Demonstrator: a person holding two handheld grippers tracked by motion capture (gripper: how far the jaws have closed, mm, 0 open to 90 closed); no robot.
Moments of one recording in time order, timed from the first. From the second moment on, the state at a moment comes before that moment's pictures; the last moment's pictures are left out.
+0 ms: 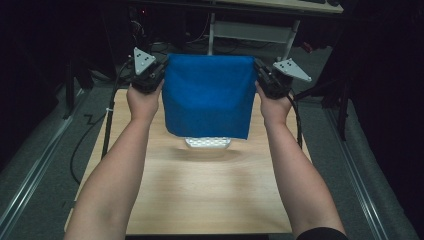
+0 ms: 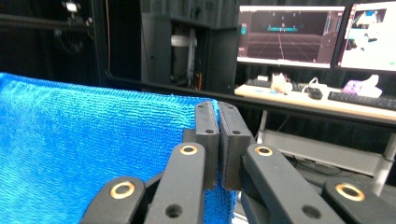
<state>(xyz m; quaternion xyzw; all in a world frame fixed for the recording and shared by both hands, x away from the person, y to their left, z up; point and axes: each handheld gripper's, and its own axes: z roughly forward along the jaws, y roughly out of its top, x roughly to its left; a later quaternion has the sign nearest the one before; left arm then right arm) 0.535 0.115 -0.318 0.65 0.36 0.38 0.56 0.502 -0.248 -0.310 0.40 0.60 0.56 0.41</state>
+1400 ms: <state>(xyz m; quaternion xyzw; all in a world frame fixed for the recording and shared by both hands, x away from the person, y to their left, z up) 0.508 0.125 -0.484 0.72 0.42 0.20 0.51 0.498 -0.241 -0.466 0.46 0.69 0.47 0.30</state>
